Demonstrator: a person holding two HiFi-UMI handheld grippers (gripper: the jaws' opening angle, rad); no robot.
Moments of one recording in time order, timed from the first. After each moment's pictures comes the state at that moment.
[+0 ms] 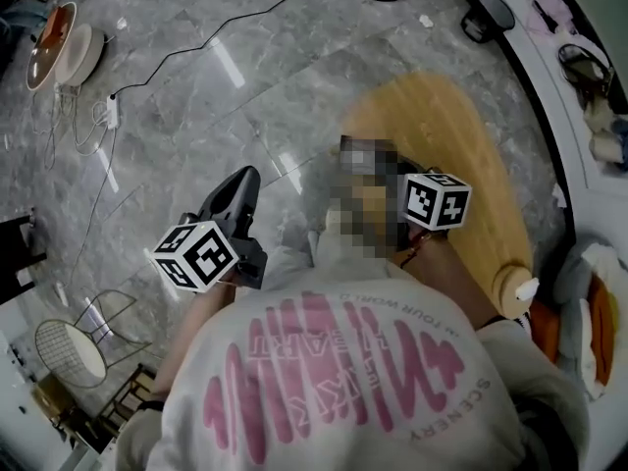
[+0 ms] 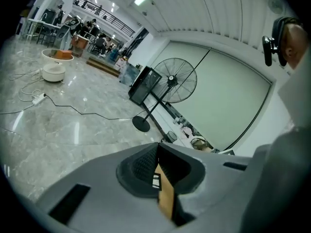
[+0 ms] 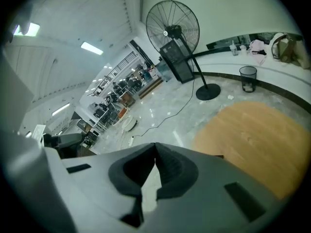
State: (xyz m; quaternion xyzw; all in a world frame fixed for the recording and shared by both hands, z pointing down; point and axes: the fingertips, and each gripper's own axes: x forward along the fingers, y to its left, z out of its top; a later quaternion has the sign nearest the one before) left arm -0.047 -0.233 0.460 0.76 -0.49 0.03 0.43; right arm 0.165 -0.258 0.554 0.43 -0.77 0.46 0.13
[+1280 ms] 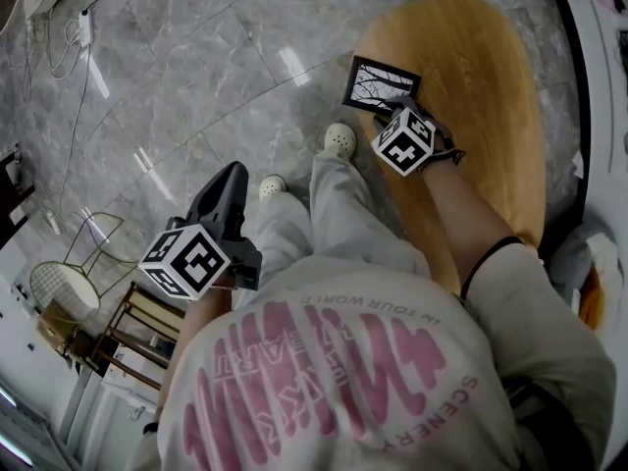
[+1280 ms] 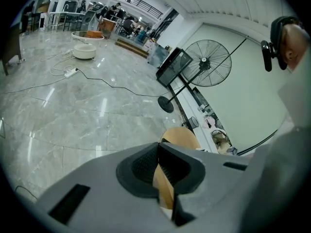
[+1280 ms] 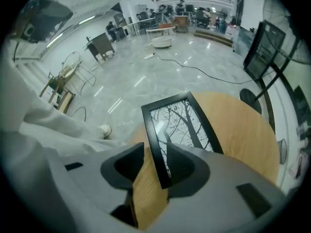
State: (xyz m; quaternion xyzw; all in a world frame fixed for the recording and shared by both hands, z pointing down) left arm -0.061 -0.162 0.581 0.63 -0.54 0.10 0.55; right arm 0.172 -0.202 0.805 0.14 -0.77 0.19 0.59
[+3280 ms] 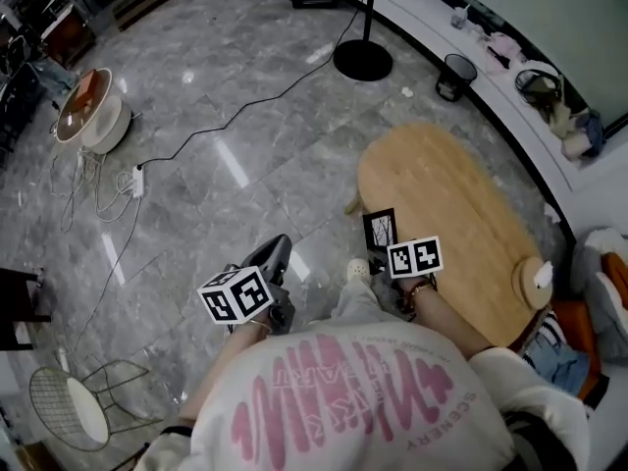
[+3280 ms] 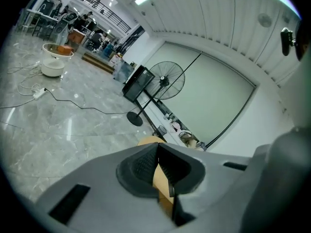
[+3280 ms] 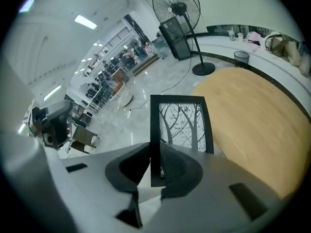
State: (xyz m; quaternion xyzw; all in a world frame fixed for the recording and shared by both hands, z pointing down) left arm -0.120 -0.075 0.454 0.79 -0.44 0.02 0.44; right arm 0.075 -0.037 0.599 0.41 -0.71 0.50 0.26
